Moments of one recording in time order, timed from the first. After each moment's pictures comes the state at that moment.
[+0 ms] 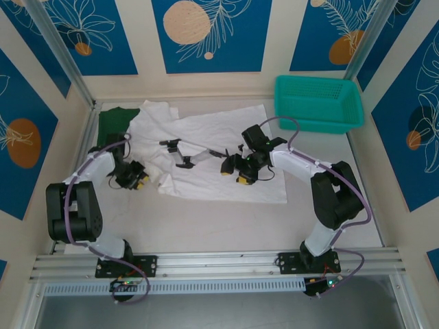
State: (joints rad) left arm 0.06 1.55 0.95 -0.82 0.32 -0.80; right arm 0.50 1.70 1.16 -0.65 -0.51 0.75
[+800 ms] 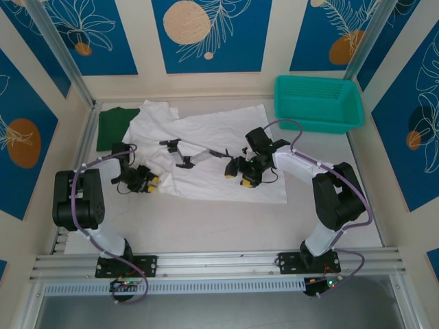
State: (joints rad) left arm 0.06 1.68 0.86 -0.54 0.53 -0.95; right arm 0.47 1.68 1.11 -0.66 -0.50 0.74
